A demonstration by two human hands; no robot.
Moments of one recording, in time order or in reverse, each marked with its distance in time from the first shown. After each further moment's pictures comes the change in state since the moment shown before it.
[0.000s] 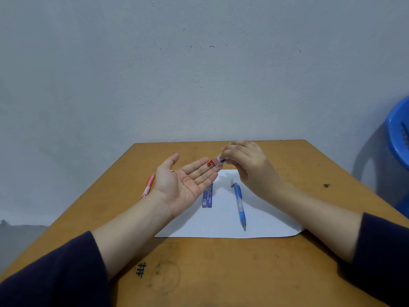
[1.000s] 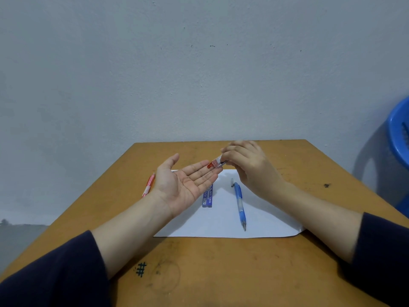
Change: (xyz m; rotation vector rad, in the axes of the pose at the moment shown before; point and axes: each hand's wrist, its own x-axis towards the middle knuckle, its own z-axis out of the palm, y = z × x) left_hand 0.000 0.001 -0.002 -0.013 0.010 -0.034; right_hand 0.000 0.002 -0.001 -0.092 -0.051 -0.070
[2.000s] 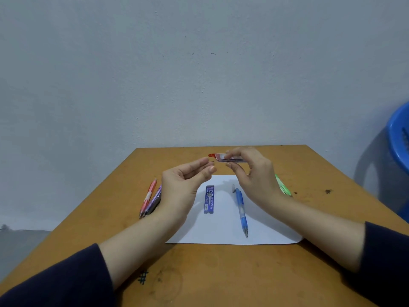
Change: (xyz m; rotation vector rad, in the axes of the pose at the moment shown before) left_hand 0.002 -0.017 -0.003 0.672 0.088 0.617; right_hand 0.008 -0.028 -0.010 0.311 0.132 0.470
